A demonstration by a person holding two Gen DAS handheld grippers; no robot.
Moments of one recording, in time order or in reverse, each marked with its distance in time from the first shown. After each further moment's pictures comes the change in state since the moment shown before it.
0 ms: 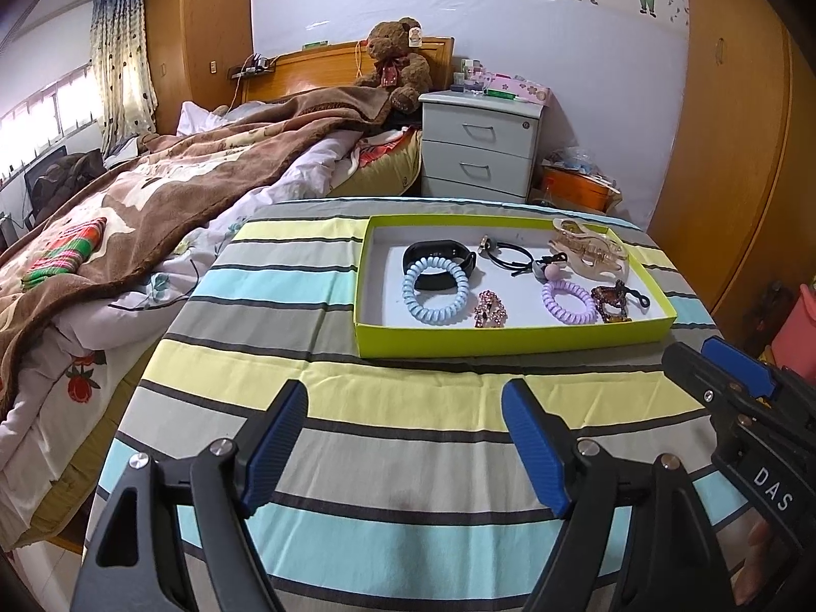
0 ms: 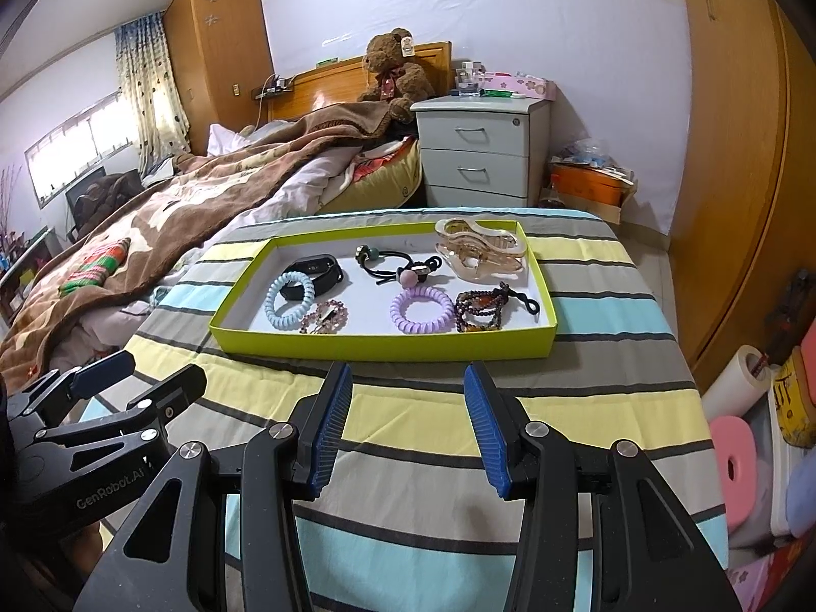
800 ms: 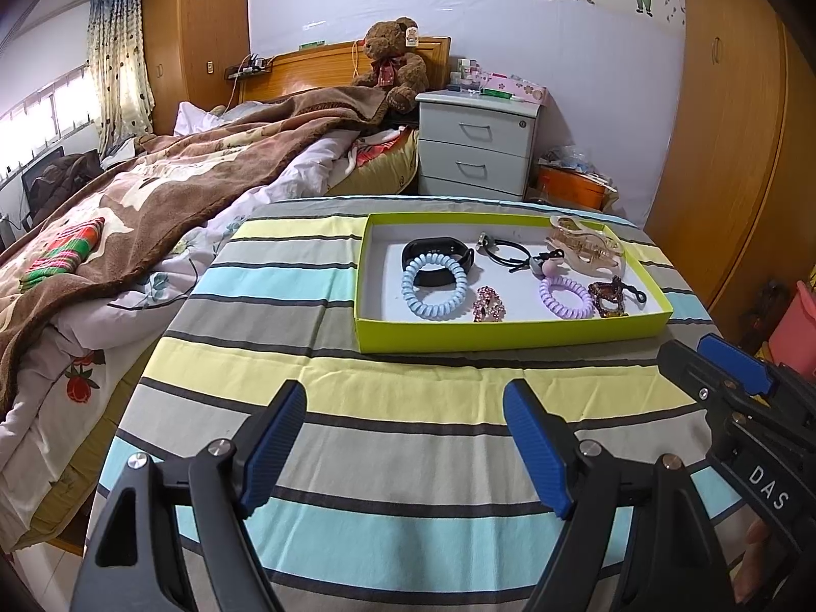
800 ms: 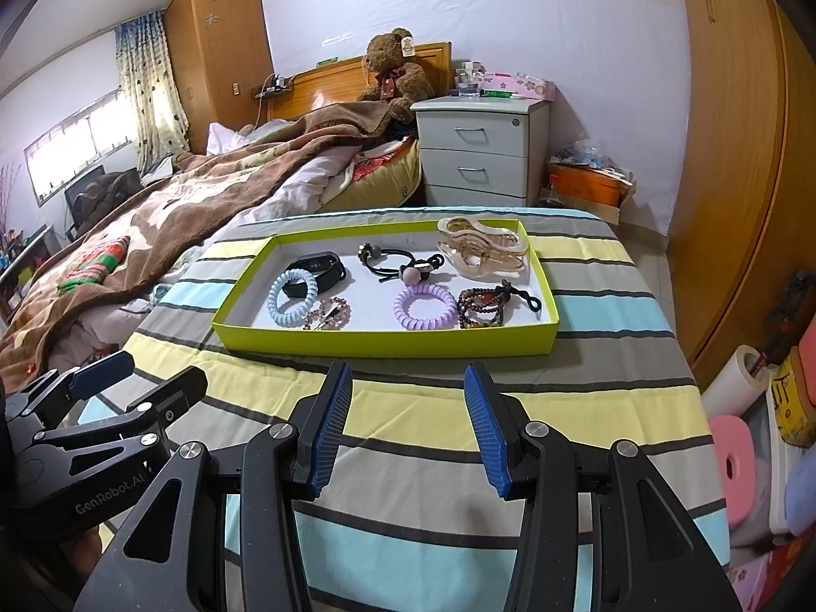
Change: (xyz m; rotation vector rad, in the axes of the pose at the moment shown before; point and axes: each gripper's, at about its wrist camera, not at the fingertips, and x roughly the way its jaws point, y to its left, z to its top) left arm -0.003 0.001 -0.002 0.002 0.003 -0.011; right arm -0.001 0.002 -0.003 0.001 -0.001 -0.003
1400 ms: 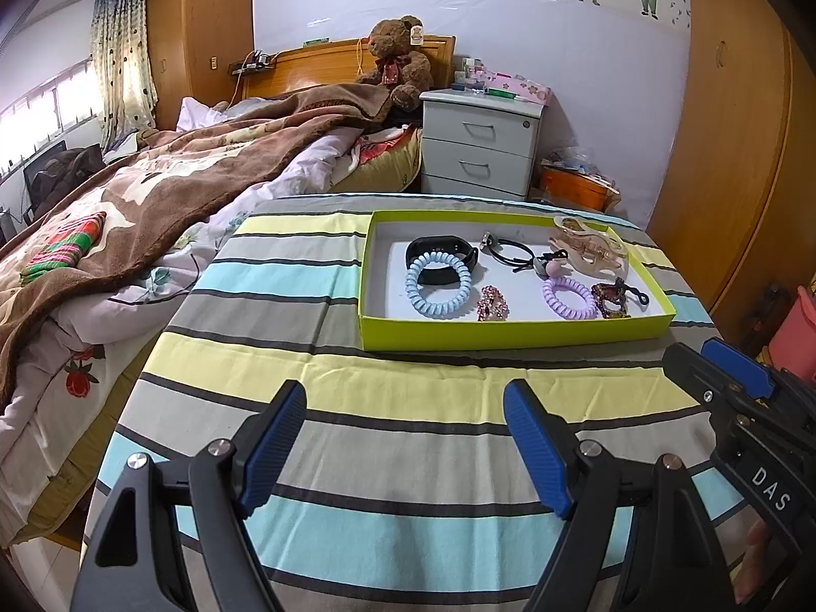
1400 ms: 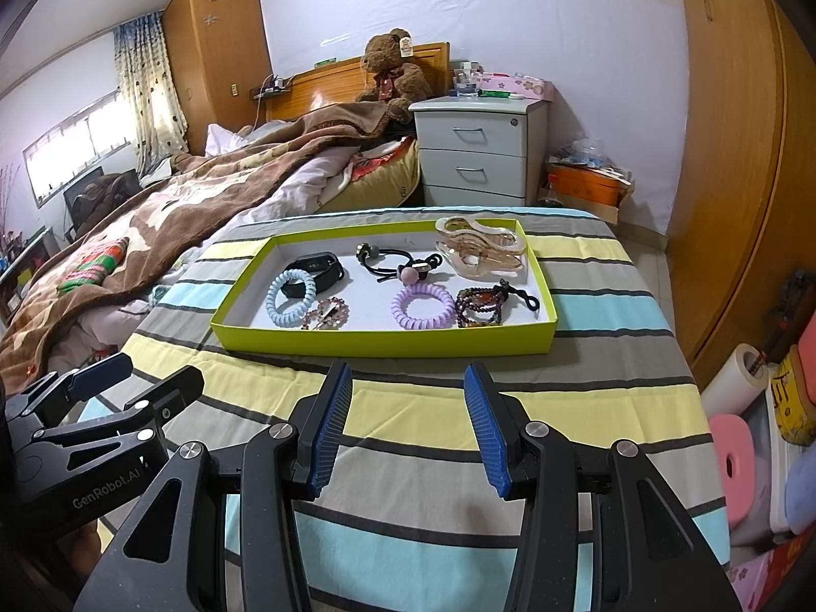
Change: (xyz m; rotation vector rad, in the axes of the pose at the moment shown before) left arm -0.001 0.007 -0.002 -0.015 0.004 0.001; right arm -0.001 -0.001 -0.001 0.002 -0.001 -0.002
